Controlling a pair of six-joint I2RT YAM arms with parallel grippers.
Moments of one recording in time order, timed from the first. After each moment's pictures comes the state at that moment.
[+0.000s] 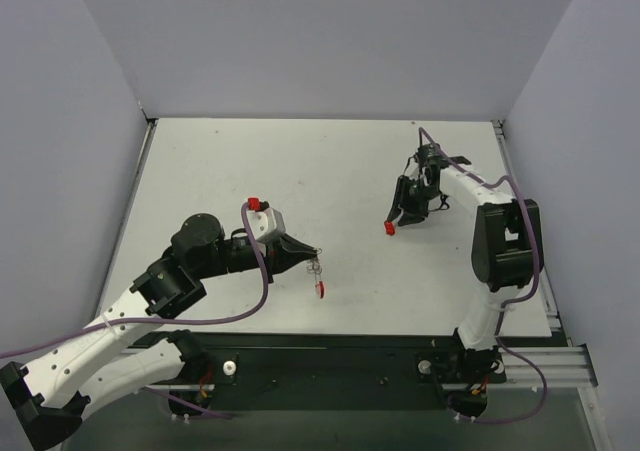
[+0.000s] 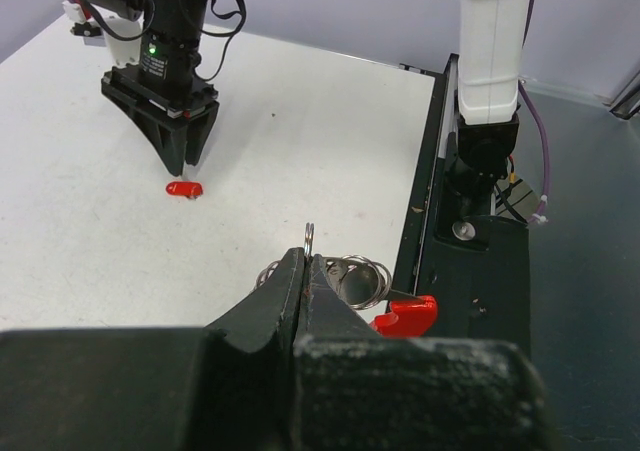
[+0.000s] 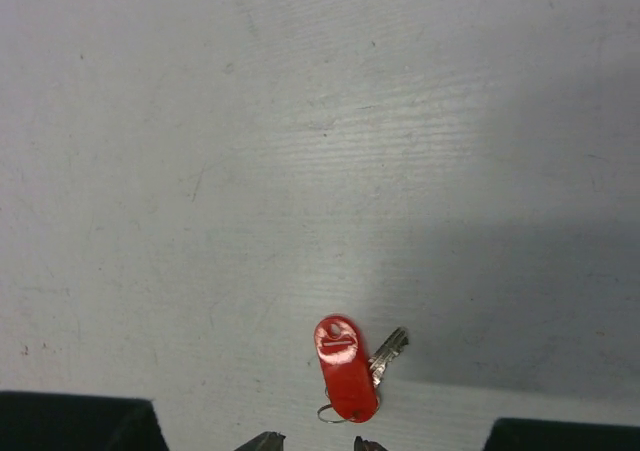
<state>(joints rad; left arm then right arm) -0.84 0.80 0.84 -0.12 0.47 -0.04 0.16 1.86 1.32 -0.72 -0.28 0.37</state>
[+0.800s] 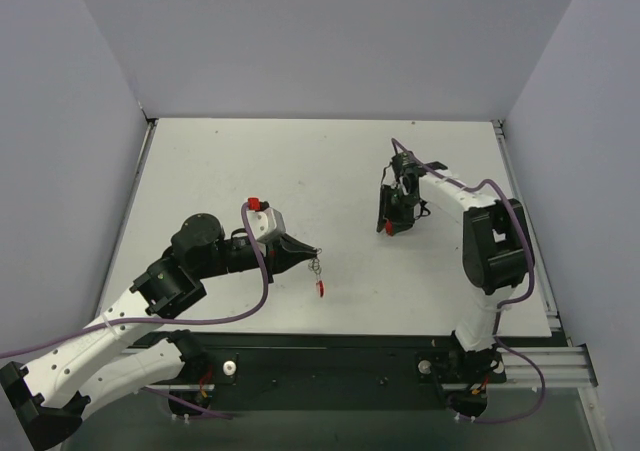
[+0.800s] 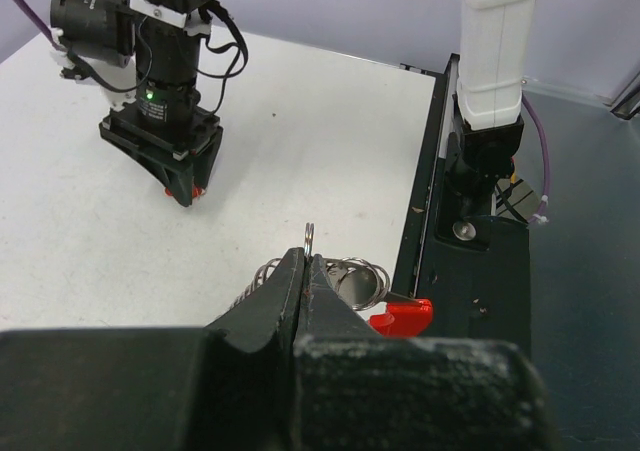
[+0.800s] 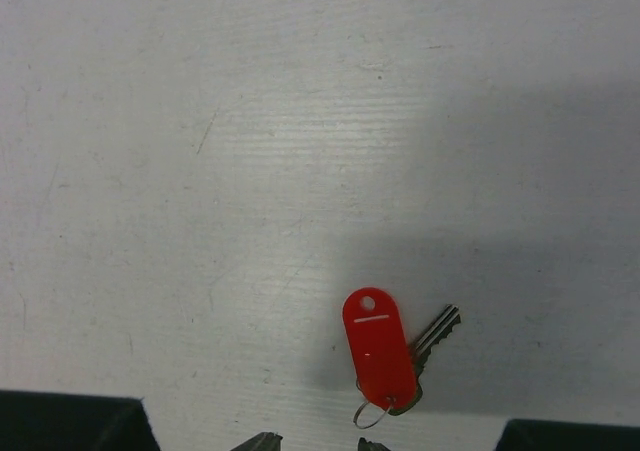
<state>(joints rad) -0.84 0.80 0.84 -0.12 0.47 -0.04 0.28 1.87 1.28 -0.71 -0.14 0.40</state>
